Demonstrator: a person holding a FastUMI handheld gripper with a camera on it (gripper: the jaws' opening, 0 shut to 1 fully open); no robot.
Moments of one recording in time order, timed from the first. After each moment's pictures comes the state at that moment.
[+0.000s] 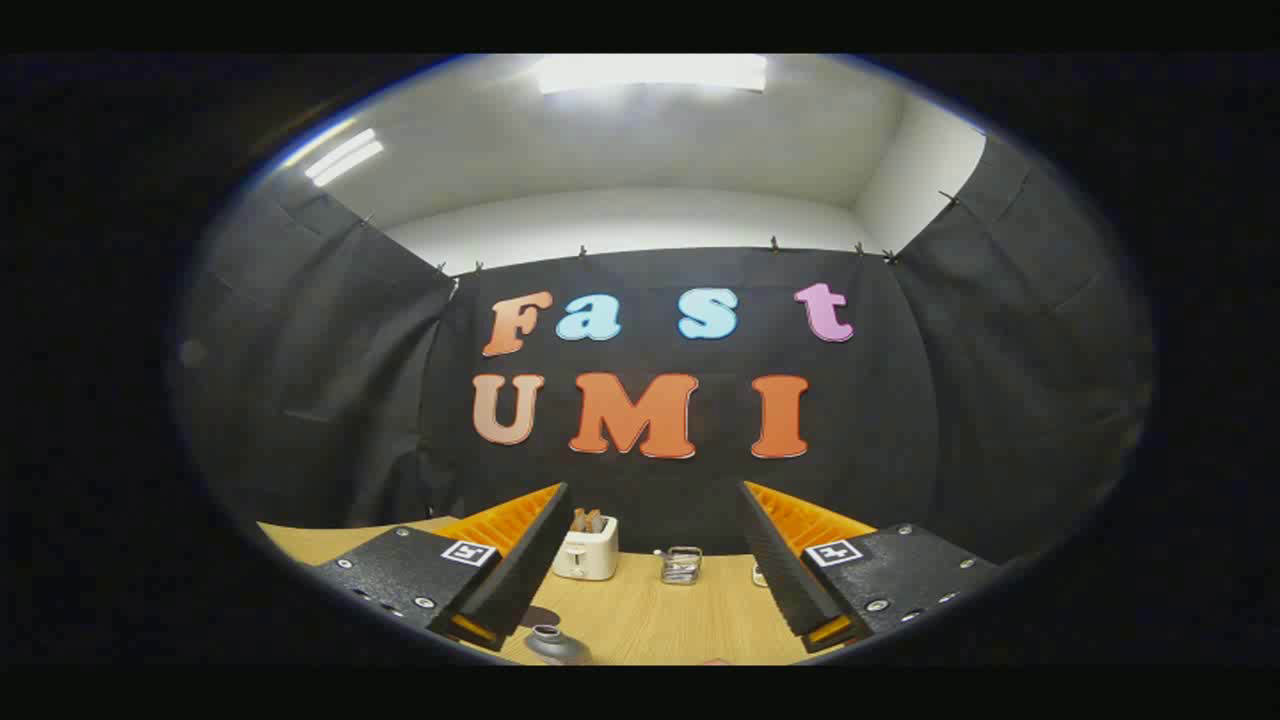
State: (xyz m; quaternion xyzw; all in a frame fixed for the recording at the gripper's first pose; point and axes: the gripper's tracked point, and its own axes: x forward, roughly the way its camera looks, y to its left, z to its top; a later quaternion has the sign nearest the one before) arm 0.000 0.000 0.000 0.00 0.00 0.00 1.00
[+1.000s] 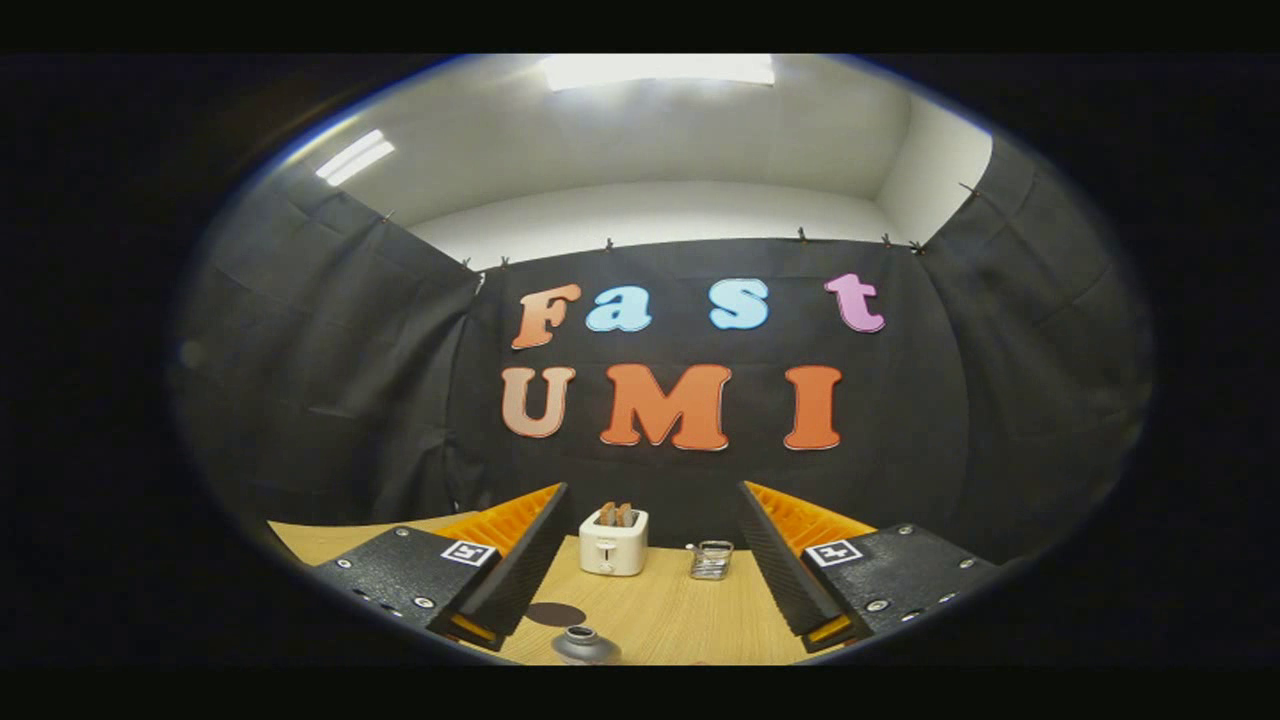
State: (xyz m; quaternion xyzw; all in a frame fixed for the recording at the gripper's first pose) arm 0.002 0.031 -0.017 0.01 0.01 0.04 1.00
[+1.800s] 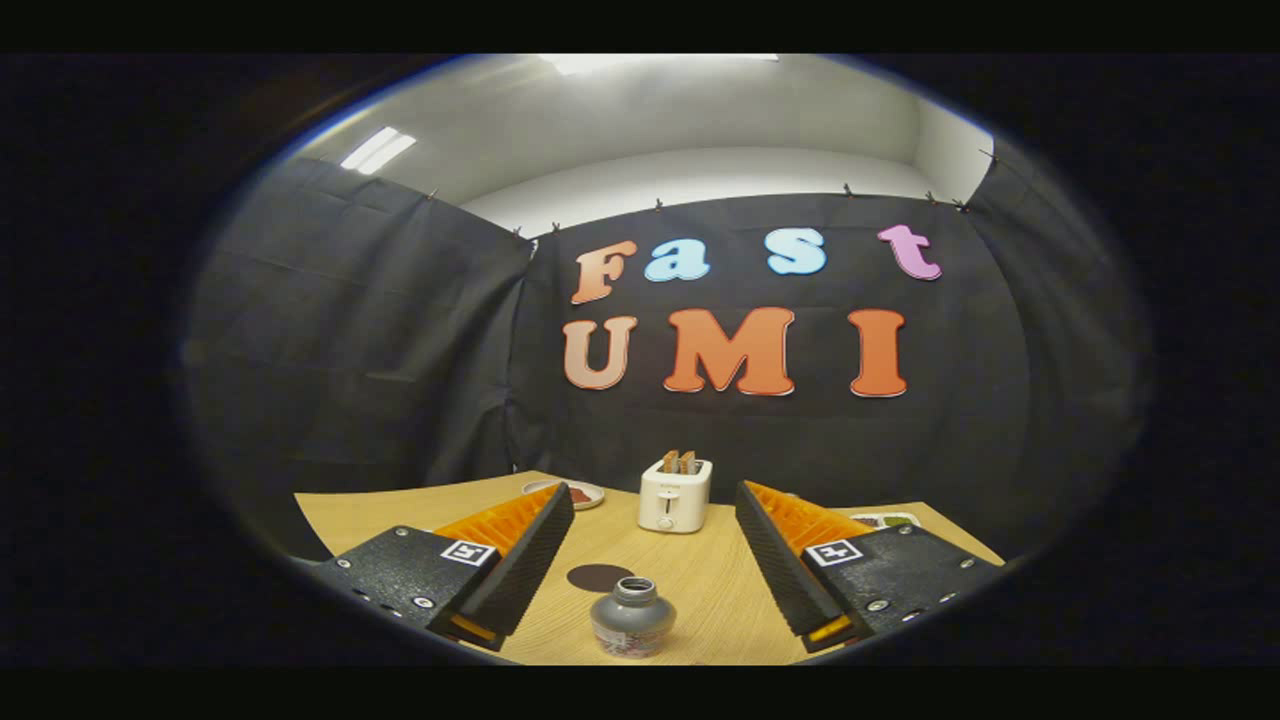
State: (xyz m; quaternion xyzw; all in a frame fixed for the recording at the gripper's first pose) arm -0.026 0.079 -0.121 0.02 0.07 0.14 0.99
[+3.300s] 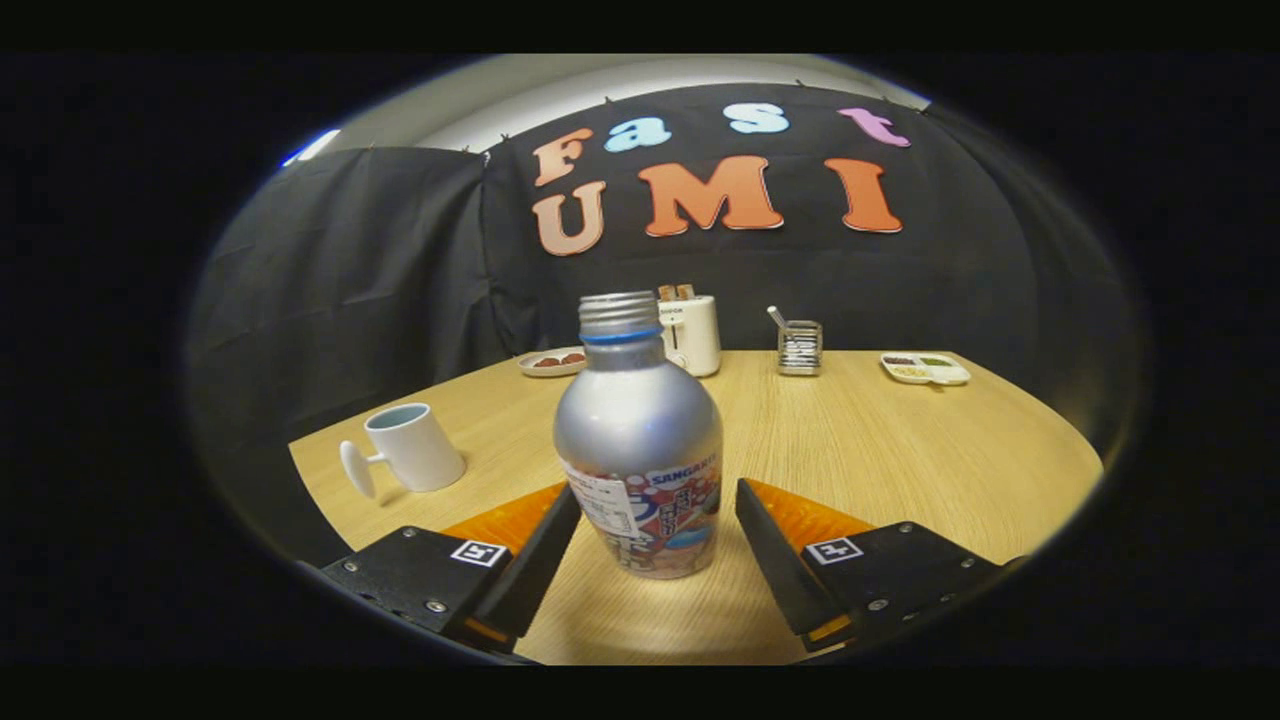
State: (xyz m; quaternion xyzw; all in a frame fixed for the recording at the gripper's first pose) arm -0.081 0.093 -0.322 0.06 0.30 0.12 0.94
